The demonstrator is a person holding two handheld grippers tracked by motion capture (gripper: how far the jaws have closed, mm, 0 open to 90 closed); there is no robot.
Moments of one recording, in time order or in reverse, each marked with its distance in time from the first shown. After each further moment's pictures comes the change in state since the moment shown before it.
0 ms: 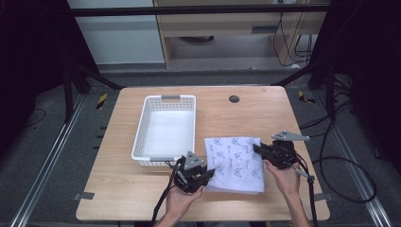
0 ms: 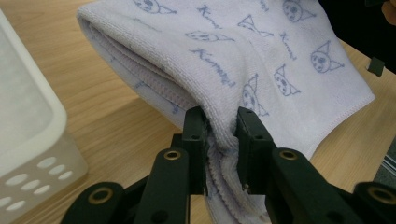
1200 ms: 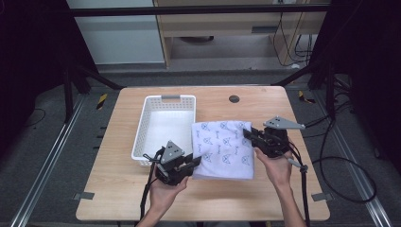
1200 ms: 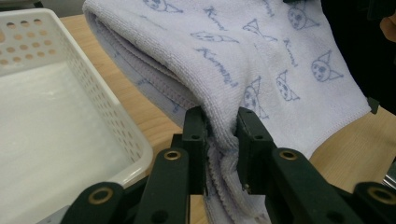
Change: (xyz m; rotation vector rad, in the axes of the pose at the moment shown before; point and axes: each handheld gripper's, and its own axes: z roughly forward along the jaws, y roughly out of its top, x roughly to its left) left arm 0.022 0.021 -0.052 -0.125 0.048 0.000; right arm 0.039 0.053 -0.011 -0.131 0.016 -0.074
